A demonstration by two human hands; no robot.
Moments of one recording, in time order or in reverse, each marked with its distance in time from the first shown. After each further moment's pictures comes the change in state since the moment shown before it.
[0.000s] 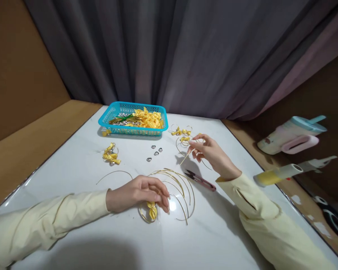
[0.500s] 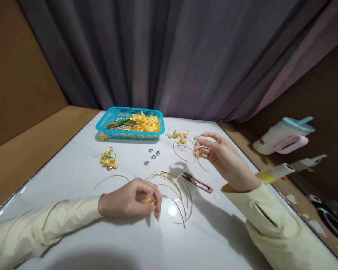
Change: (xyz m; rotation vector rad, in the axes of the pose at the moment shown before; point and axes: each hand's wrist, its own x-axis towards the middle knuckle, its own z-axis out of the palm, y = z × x) left_hand -0.006 0.014 0.005 0.518 -0.065 0.163; right_hand -0.035 -0.037 -0.009 0.490 0.000 -0.011
